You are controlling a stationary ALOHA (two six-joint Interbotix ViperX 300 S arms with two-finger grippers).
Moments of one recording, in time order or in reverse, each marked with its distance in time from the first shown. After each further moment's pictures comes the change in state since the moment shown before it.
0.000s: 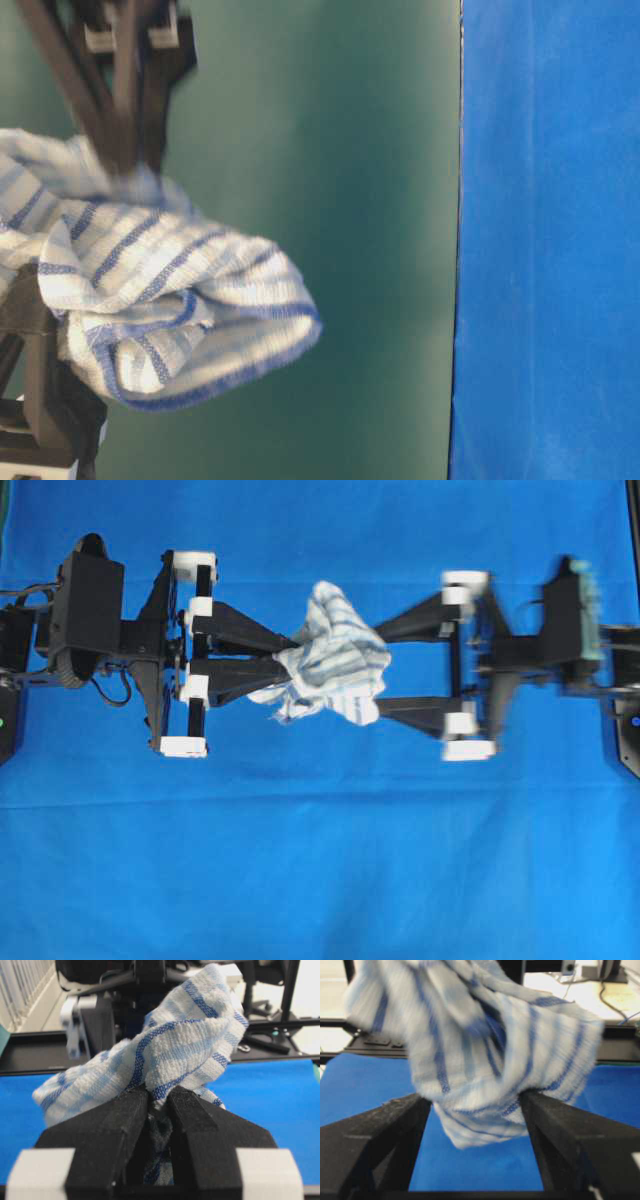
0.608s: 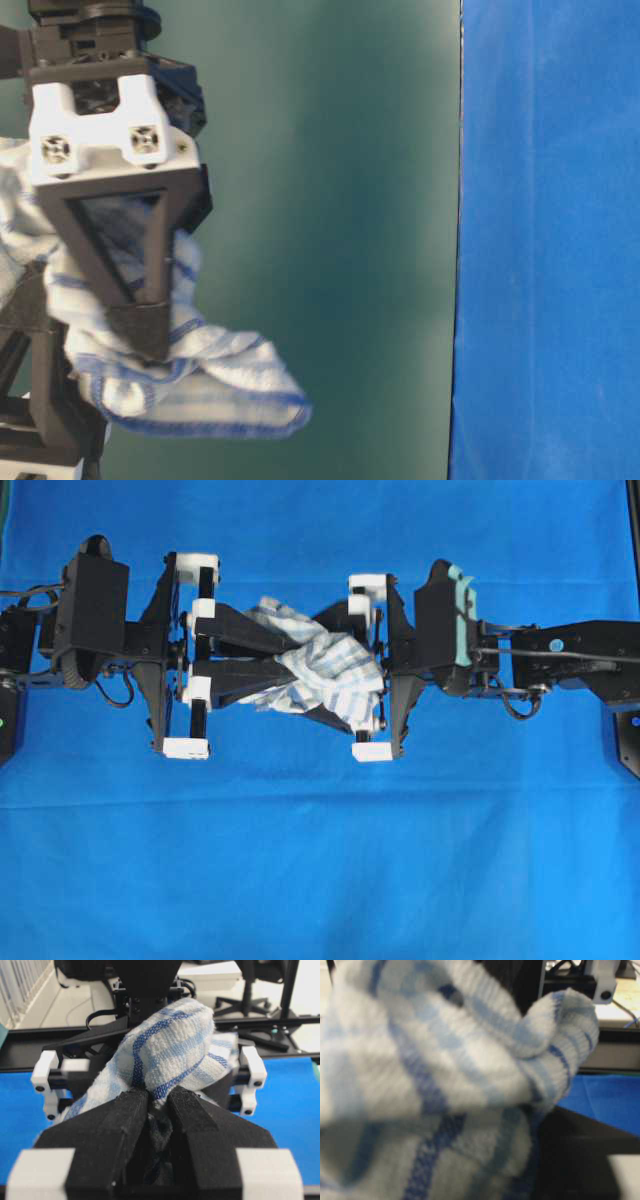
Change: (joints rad) left arm -0.002 0.008 0.000 -0.005 0.000 -0.003; right arm -0.005 0.207 -0.206 -0.002 0.040 -0.015
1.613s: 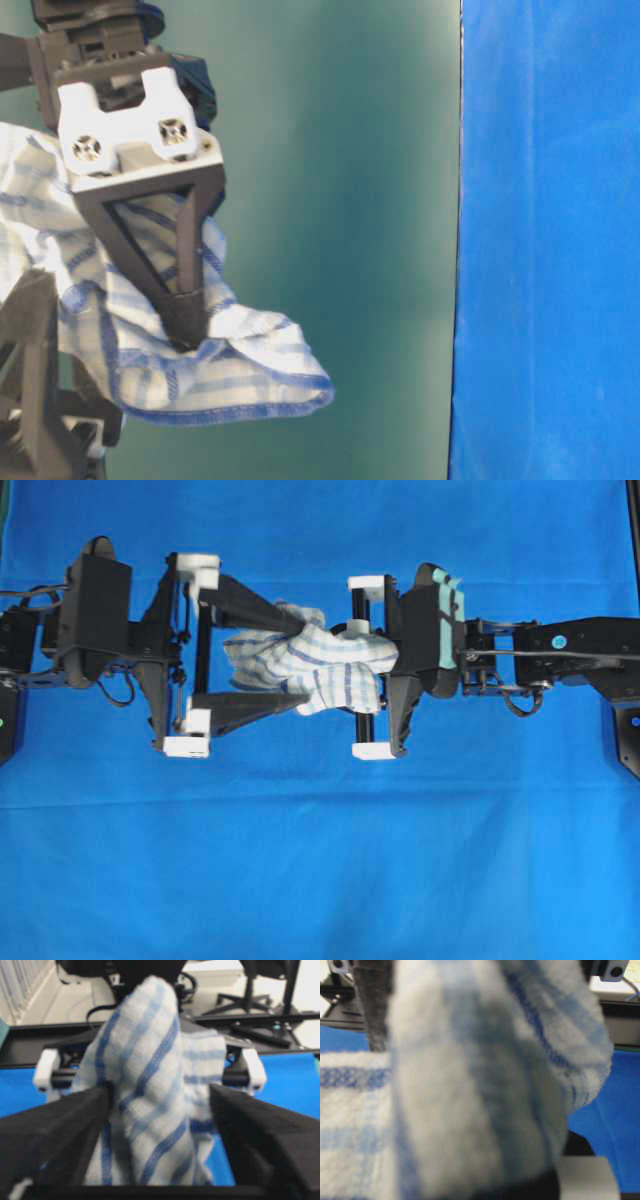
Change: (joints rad) left arm 0.005 -0.012 0.017 0.000 0.000 0.003; right arm -0.003 -0.023 -0.002 -0.020 0.100 0.005
